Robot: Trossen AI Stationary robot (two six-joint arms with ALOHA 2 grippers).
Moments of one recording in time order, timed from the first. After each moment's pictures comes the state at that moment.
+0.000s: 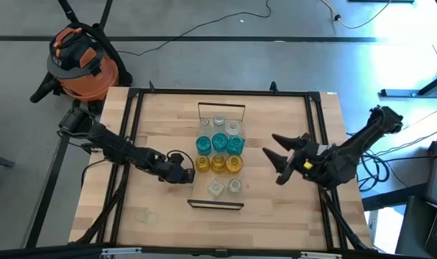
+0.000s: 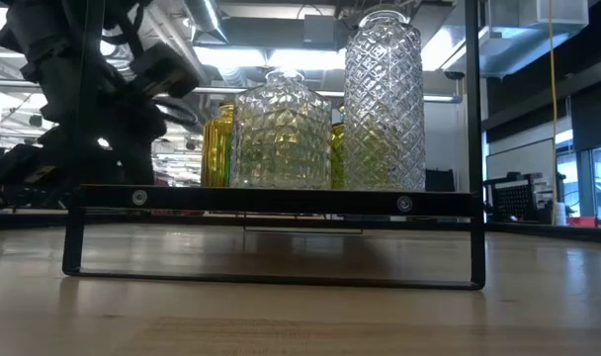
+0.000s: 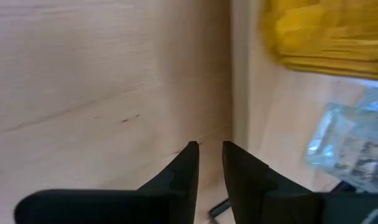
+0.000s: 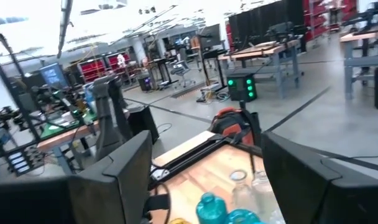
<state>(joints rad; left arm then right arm) -0.34 1.42 0.61 -0.14 -0.13 -1.75 0.71 1.15 0.98 0.31 1.25 0.17</state>
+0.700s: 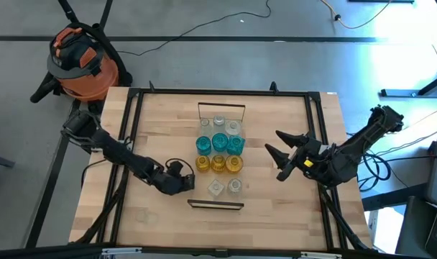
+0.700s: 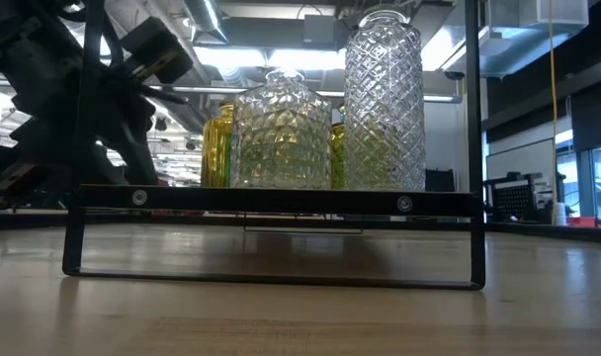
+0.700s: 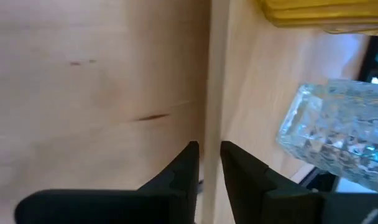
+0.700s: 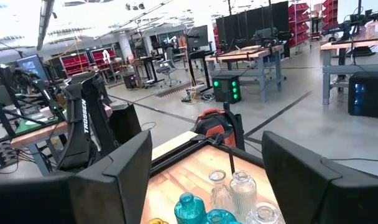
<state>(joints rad) -0.48 1.50 0.61 0.02 -0.30 -1.96 0.71 1.12 0.98 0.25 1.31 0.15</state>
